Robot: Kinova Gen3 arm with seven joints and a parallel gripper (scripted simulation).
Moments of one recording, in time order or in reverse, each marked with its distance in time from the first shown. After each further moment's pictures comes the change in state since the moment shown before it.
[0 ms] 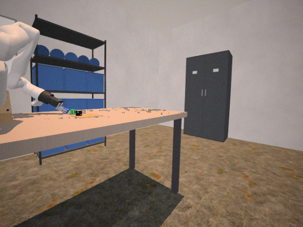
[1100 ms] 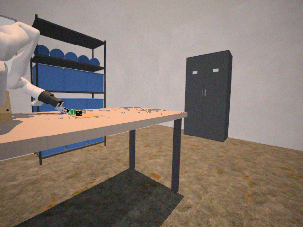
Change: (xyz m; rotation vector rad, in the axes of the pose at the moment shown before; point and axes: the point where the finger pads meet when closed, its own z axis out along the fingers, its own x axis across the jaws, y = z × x) arm 0.000 0.000 0.000 0.000 0.000 0.000
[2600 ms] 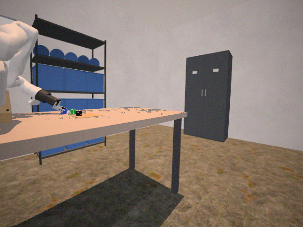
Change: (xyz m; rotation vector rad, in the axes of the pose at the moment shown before) arm -0.003 -0.001 -0.017 0.001 -0.009 -0.005
